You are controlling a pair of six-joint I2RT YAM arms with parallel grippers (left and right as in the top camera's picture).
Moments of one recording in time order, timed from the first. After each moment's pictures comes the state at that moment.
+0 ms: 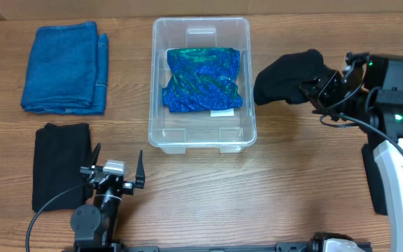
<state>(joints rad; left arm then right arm) 0.03 0.01 0.01 -0.06 0.15 0.16 -0.10 1.31 1.26 -0.76 -0.63 0.67</state>
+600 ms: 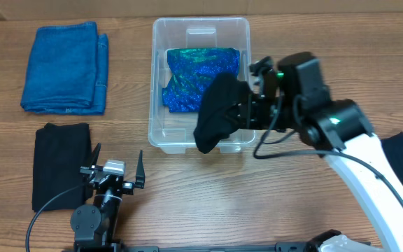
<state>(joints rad) 0.03 0.01 0.01 -0.06 0.15 0.16 0.44 1.40 1.39 -0.86 -0.53 0.53</state>
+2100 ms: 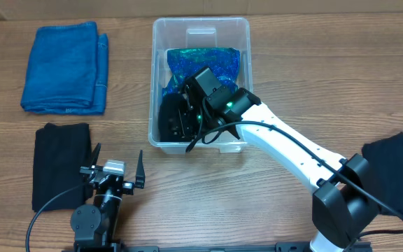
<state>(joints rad) 0.03 0.01 0.01 -0.06 0.15 0.16 0.70 1.84 1.48 -0.69 -0.39 0.51</state>
